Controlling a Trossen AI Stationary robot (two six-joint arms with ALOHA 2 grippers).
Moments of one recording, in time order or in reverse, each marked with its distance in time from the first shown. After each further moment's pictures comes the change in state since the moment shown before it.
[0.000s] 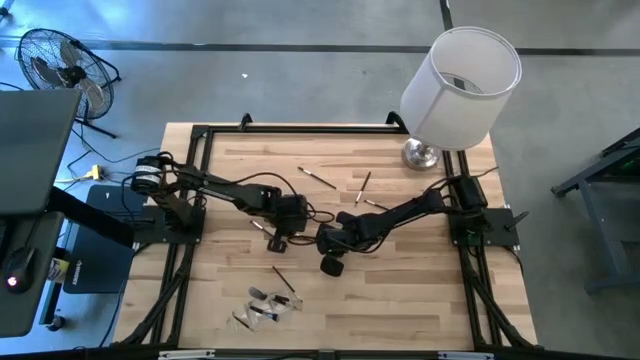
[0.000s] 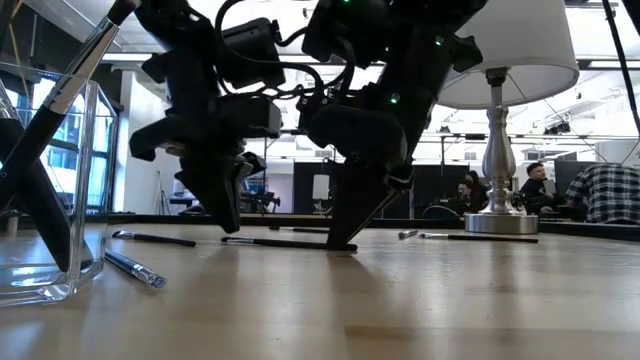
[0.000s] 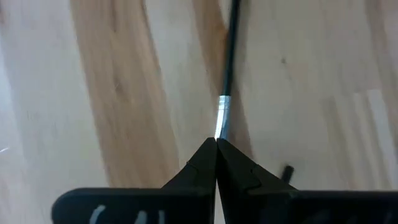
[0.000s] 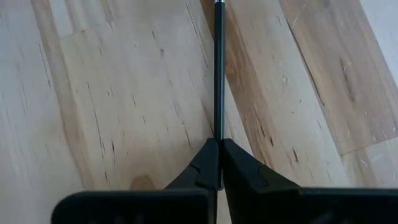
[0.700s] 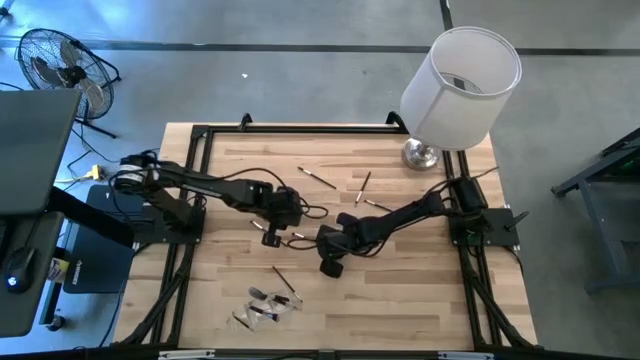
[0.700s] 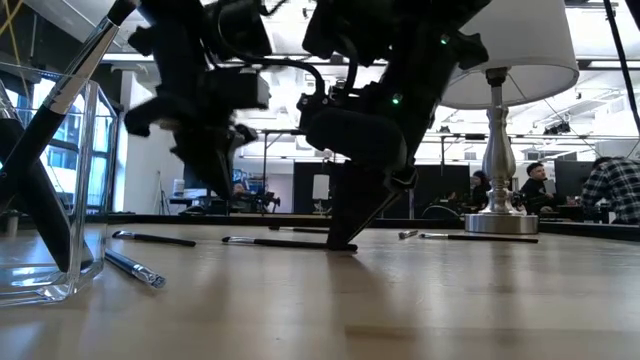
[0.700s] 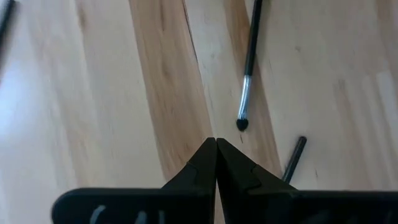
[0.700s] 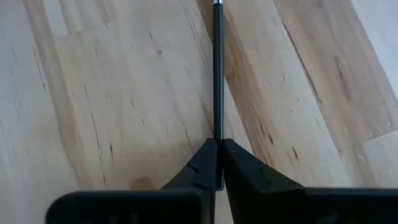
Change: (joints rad) left arm 0.000 -0.131 -0.007 -0.096 -0.120 0.029; right arm 0.040 0.001 0.004 -0.010 0.038 0.040
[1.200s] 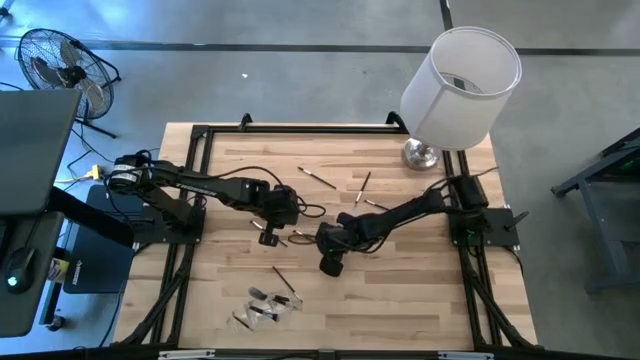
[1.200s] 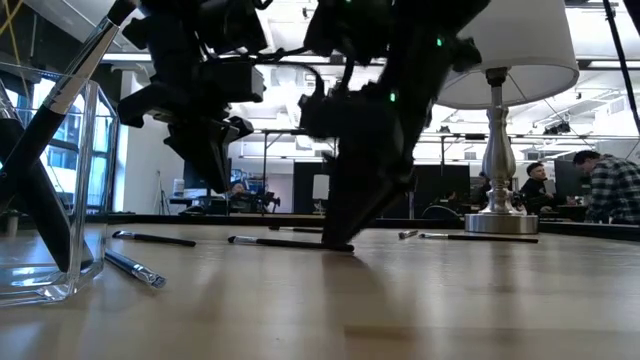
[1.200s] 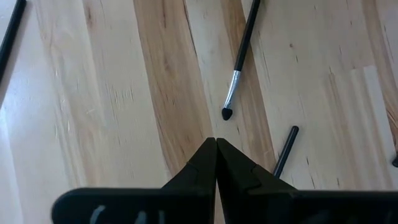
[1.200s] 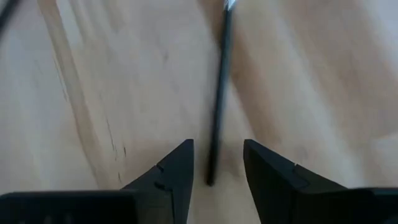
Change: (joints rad) left arm 0.000 -0.043 0.002 -0.046 -0.001 0.000; right arm -0.018 -0.055 -0.007 0.095 -0.091 0.035
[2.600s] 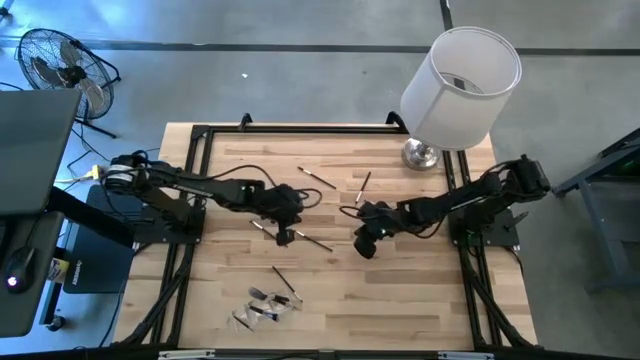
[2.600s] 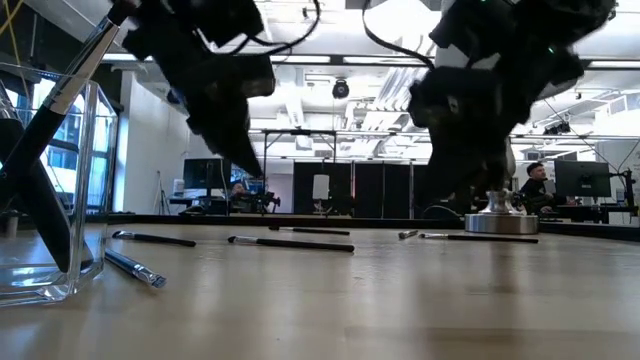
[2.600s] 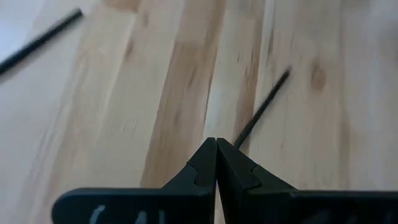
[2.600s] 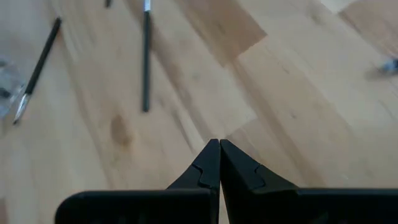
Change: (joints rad) left arm 0.000 -0.029 -0.068 0.264 -0.005 -0.421; right arm -0.063 -0.492 -0.585 0.319 -0.027 0.170
